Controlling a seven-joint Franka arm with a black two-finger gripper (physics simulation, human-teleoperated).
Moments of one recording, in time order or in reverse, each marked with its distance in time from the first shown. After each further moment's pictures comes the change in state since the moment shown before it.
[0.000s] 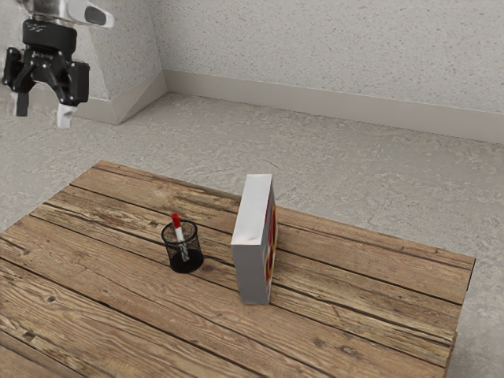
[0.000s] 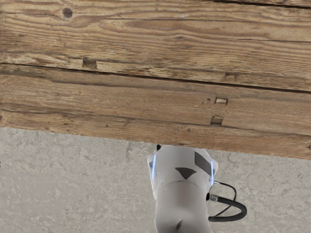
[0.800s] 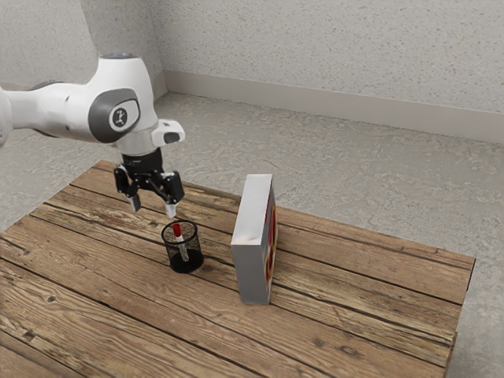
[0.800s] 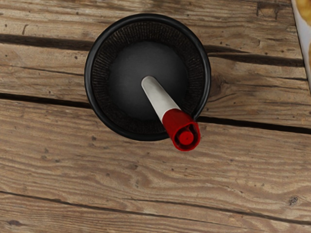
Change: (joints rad) arm -0.023 0.004 0.013 -0.755 -0.149 1.140 -0.070
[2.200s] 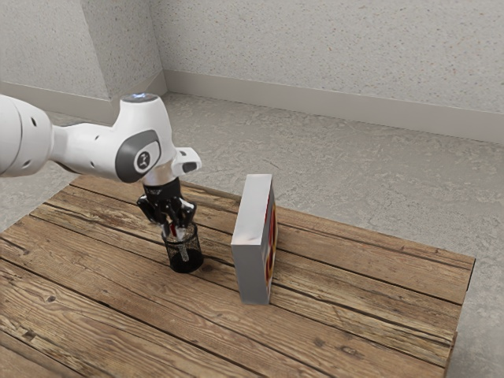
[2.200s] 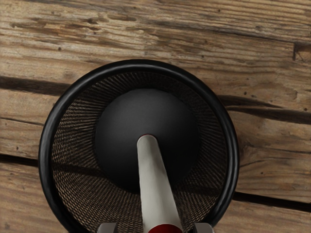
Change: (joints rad) arm -0.036 0.132 0.021 -0.073 -0.016 0.288 -0.044
